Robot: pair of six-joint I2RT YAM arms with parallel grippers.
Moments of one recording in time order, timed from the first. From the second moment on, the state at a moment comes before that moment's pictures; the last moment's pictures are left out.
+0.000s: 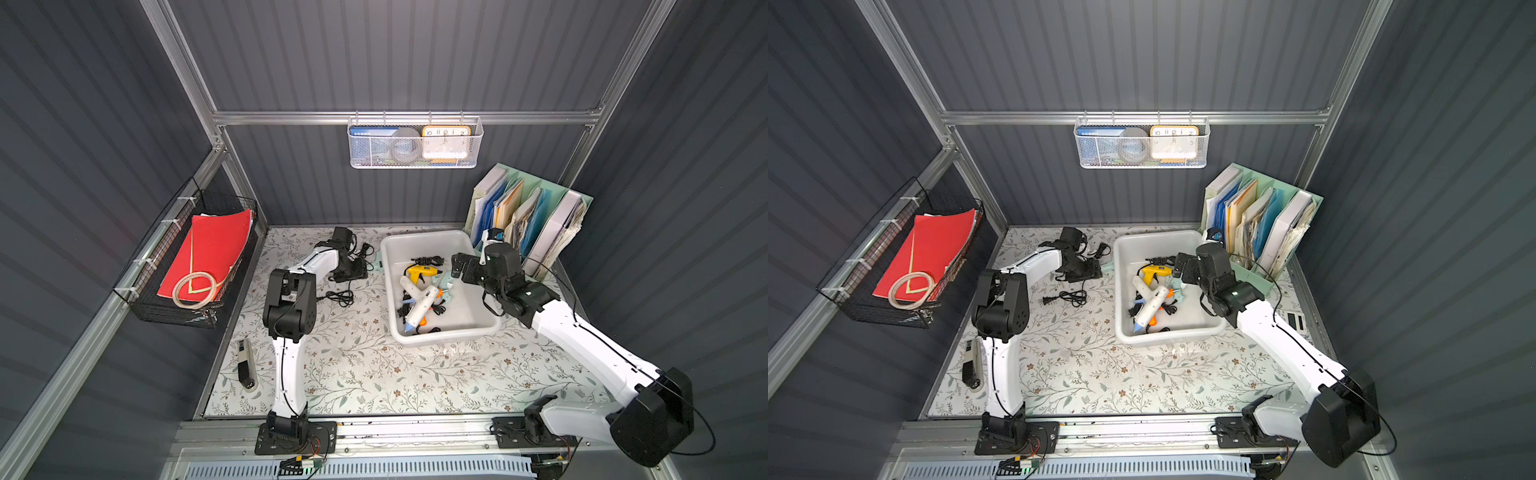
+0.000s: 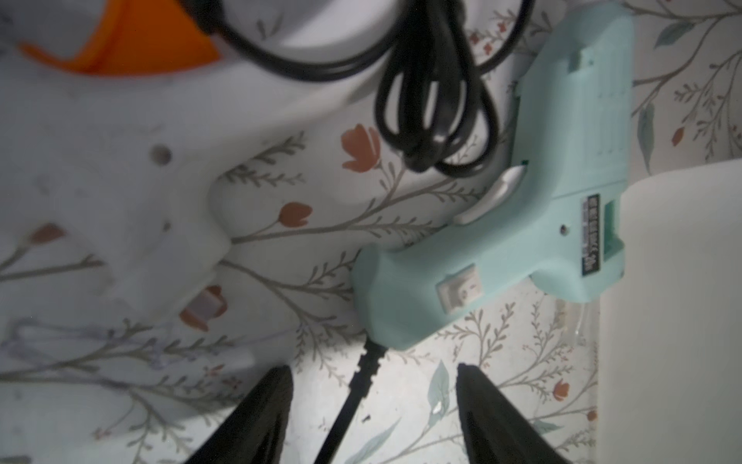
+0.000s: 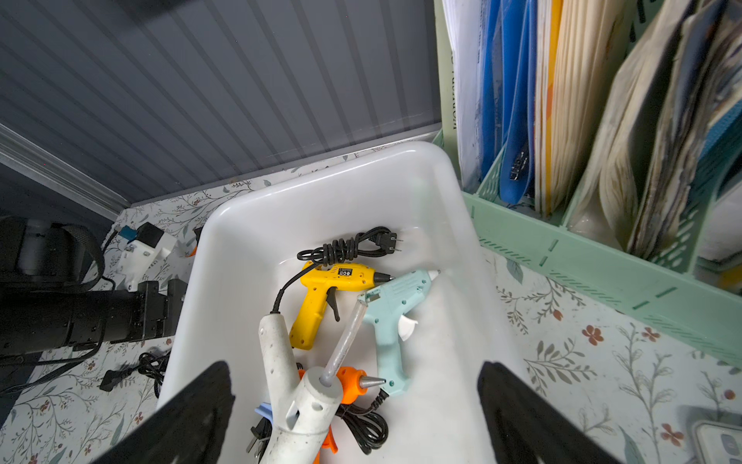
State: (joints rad) left arm -0.17 2.22 1.70 -0.65 0.19 -0.21; right arm 0.45 1.26 1.04 -0.29 0.23 0.49
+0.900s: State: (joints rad) left arm -0.19 2.39 1.99 -0.80 0.31 0.18; right arm 0.45 1.26 1.04 -0.27 0.23 0.49
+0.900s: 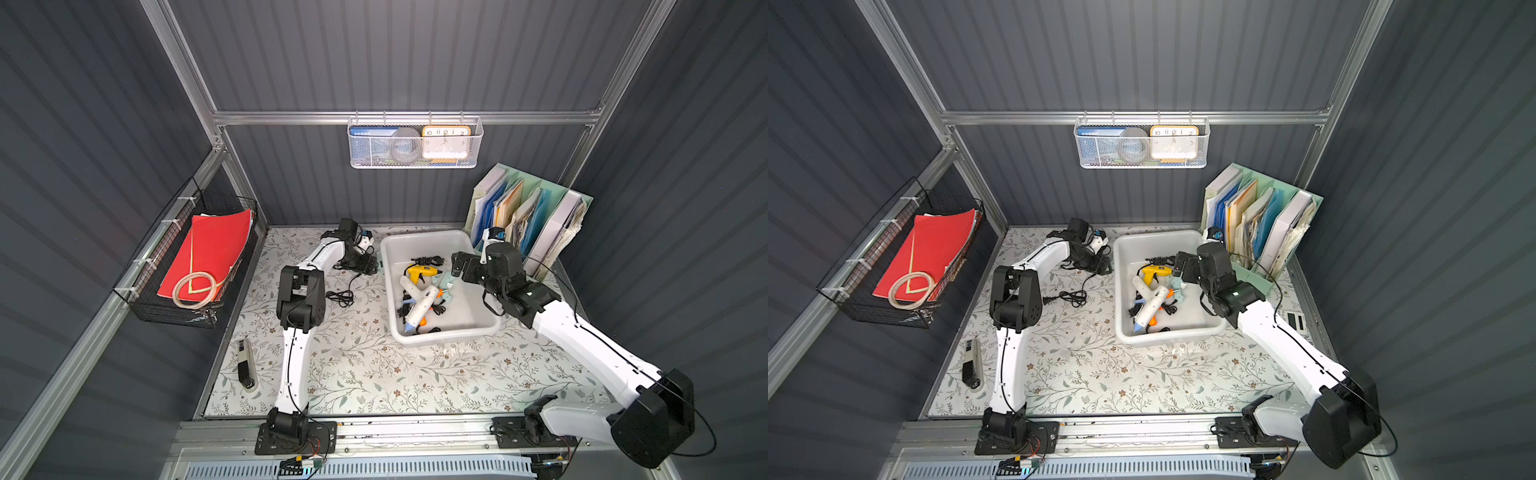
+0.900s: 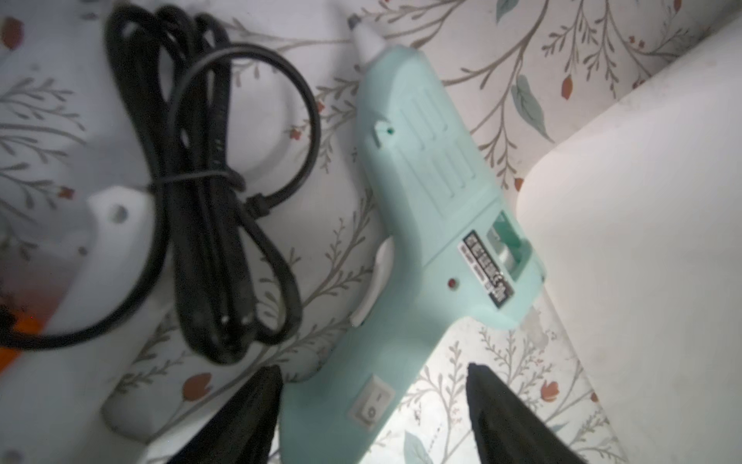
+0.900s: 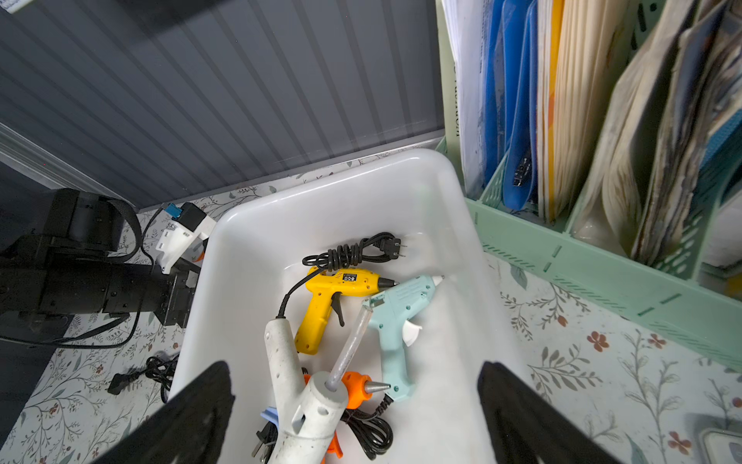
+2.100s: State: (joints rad) left arm -0.25 2.16 1.62 -0.67 0.21 0.15; right arm 0.45 1.26 1.04 -0.27 0.23 0.49
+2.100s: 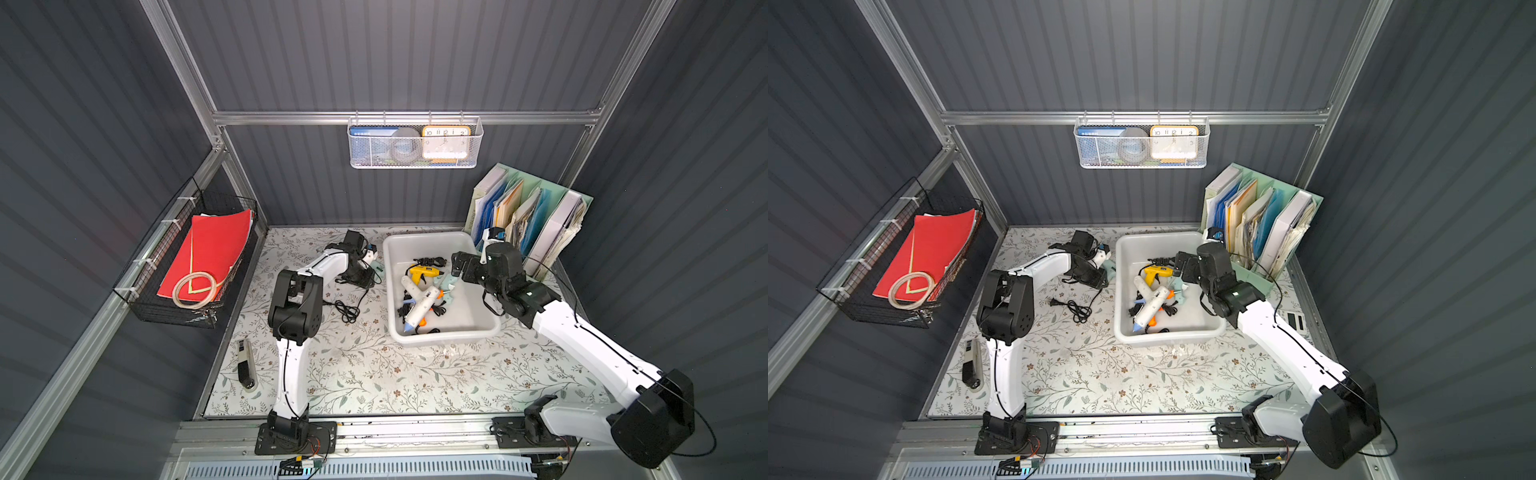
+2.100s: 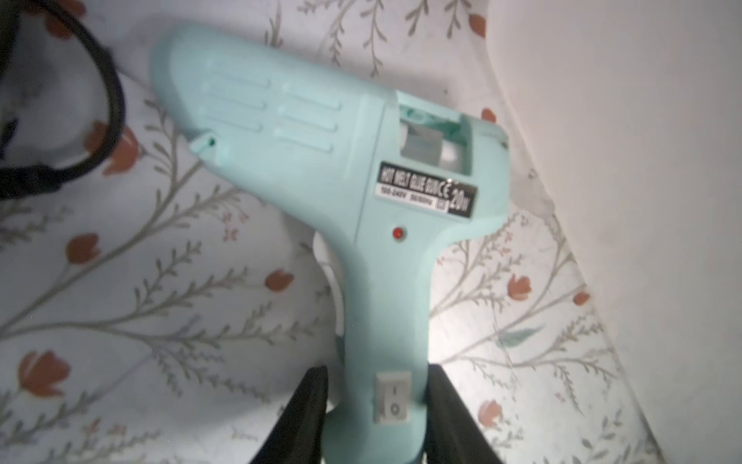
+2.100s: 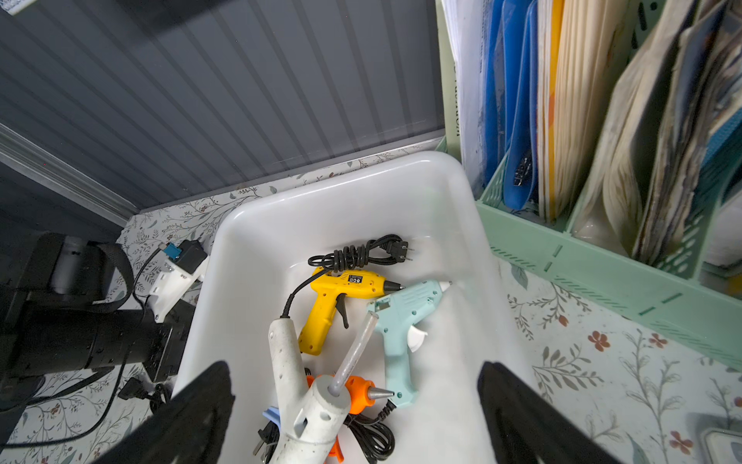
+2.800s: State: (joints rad) left arm -0.25 1.58 1.15 -0.33 0.05 -0.06; right arm 0.45 1.35 1.06 -0.23 0.06 0.51
